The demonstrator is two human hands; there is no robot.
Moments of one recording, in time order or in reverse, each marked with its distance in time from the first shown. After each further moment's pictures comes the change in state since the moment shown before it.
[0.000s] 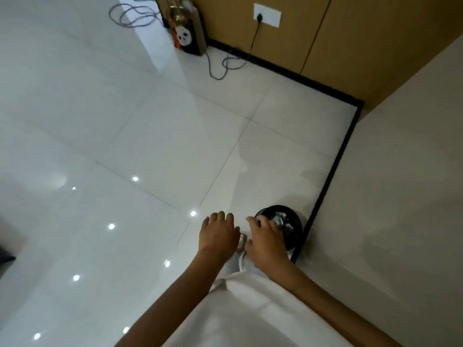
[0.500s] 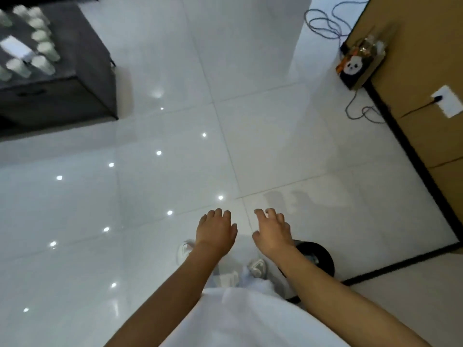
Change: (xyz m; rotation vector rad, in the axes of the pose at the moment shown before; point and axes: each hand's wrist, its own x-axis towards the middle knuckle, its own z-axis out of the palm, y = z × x) left_hand -0.188 -0.122 0.079 -0.410 0.173 -0.615; right_hand -0.056 -0.150 0.066 -0.484 -0.217 -0.510
